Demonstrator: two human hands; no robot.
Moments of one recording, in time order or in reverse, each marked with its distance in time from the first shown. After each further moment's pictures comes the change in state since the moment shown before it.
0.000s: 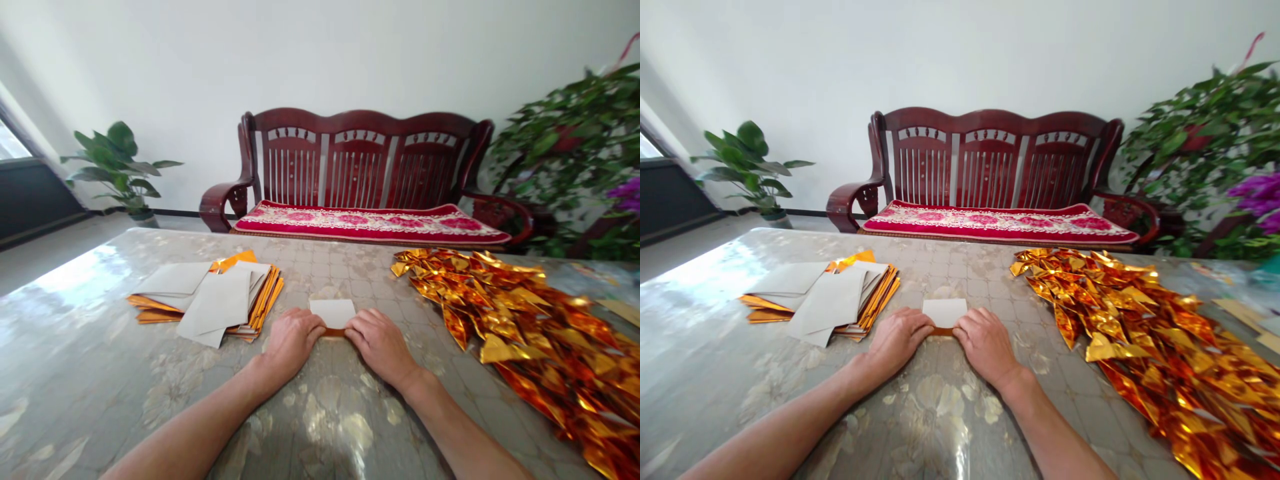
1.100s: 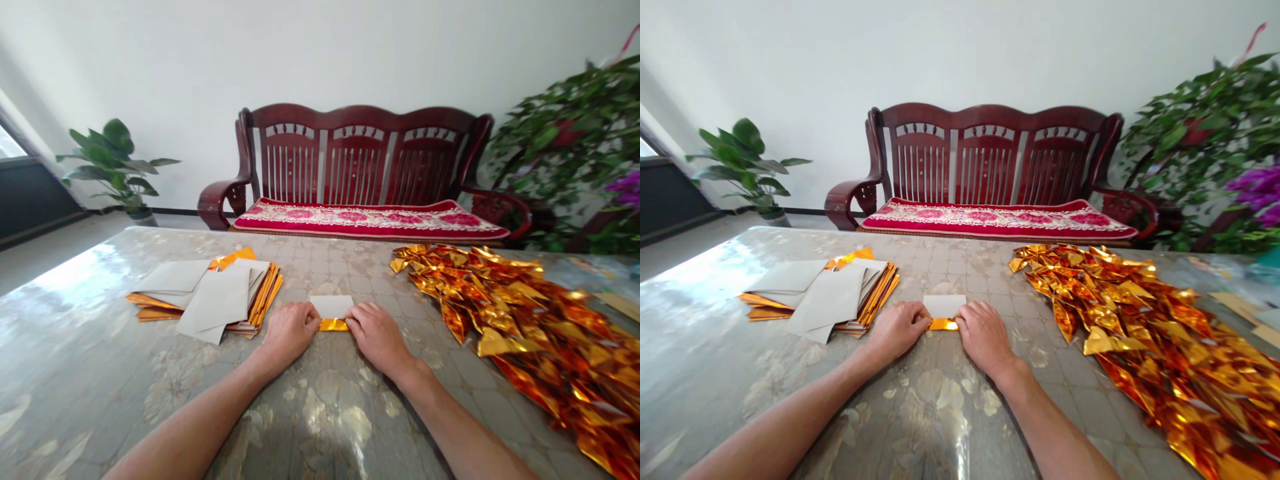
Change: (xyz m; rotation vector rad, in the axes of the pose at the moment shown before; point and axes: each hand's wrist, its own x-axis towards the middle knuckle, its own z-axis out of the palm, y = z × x) left_hand 0.011 0.002 -0.003 -0.002 -0.050 -0.262; right_hand 0.007 -0.003 0.001 -0.013 -0.024 0.126
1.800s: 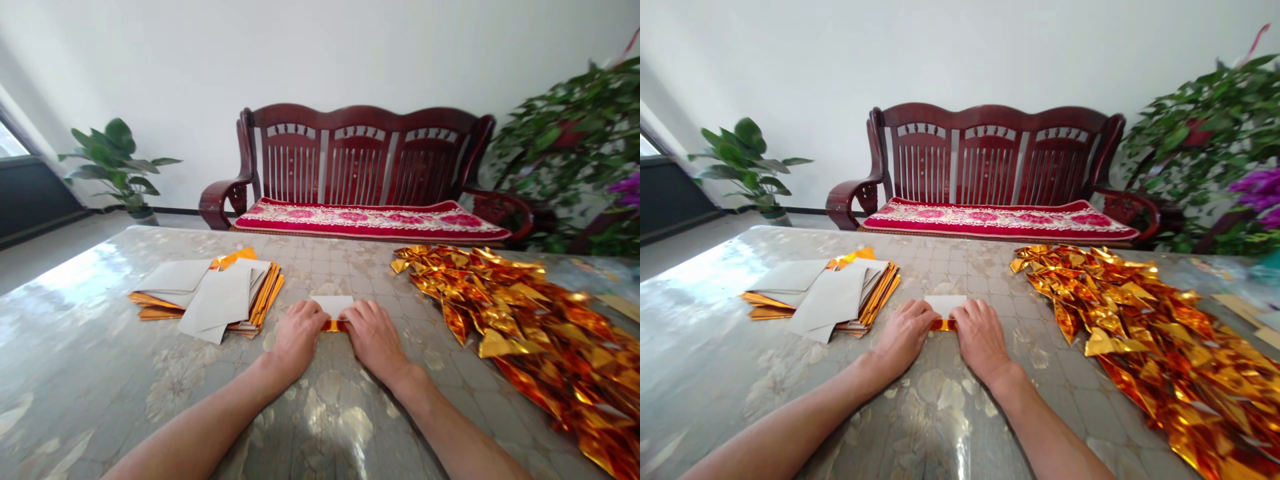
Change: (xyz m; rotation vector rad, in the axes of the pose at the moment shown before) left_hand -0.010 0.003 0.012 0.111 0.114 0.346; right_hand -0.002 -0.011 0.000 -0.140 0.073 -0.084
